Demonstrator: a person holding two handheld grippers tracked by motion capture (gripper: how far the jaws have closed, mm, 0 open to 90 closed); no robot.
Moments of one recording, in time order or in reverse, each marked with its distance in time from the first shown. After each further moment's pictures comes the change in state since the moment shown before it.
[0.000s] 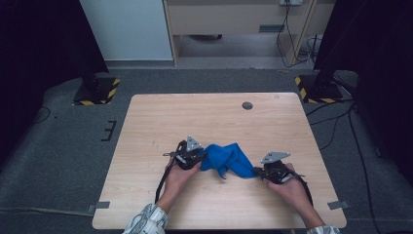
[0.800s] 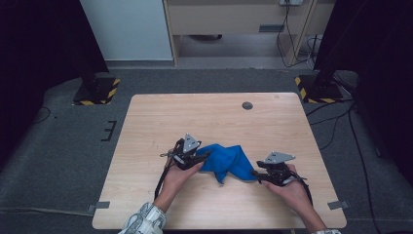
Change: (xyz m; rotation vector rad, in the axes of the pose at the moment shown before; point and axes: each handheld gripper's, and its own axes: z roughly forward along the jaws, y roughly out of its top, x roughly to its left) left arm -0.012 0.013 -0.029 -0.135 -0.006 0.021; right arm 0.007 0.002 -0.012 -0.111 -0.039 0.021
